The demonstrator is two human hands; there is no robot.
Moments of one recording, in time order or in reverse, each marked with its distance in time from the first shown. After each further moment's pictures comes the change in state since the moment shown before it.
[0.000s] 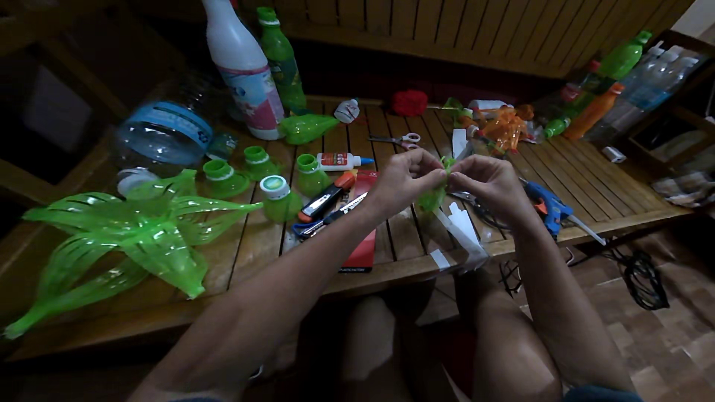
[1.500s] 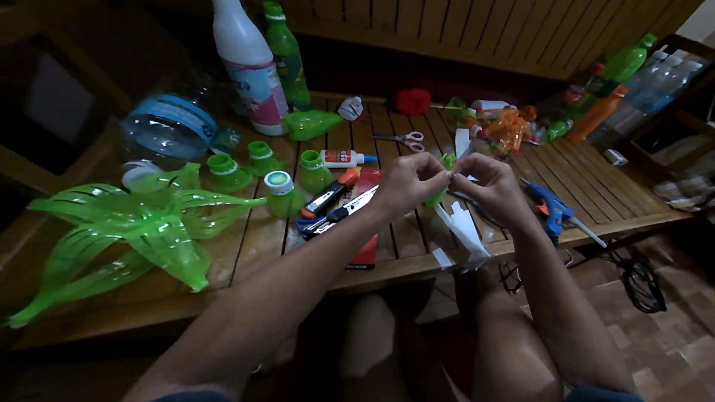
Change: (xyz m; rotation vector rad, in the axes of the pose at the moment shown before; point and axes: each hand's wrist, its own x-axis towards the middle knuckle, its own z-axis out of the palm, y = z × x) left_hand -0.004 -0.002 0.005 0.097 0.049 0.037; right_hand -0.001 0.003 0.003 -0.183 -0.012 -0.093
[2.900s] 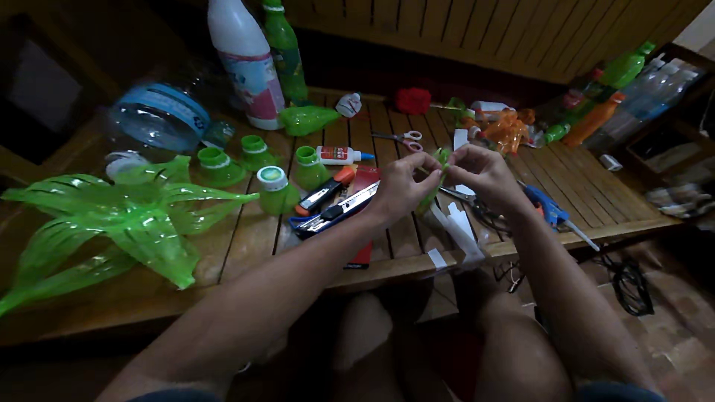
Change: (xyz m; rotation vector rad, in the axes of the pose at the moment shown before) left_hand -0.002 -0.013 0.011 0.010 0.098 0.024; right_hand 0.022 0.007 -0.009 0.119 -0.116 0.047
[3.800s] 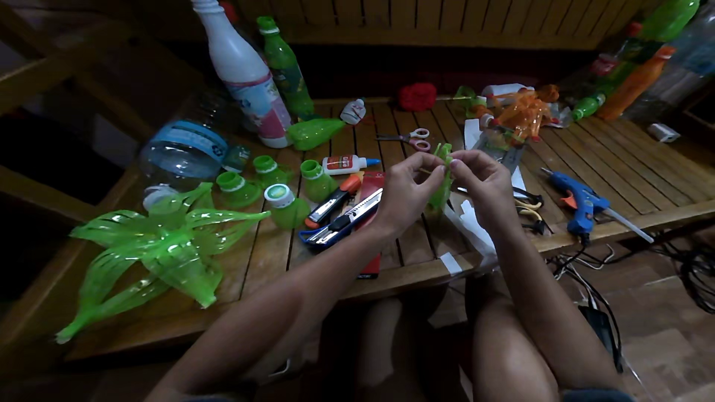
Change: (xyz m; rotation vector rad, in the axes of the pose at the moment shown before) left_hand -0.005 0.014 0.007 -0.069 0.085 -0.100; right_hand -0.018 0.015 0.048 0.232 0.428 0.035
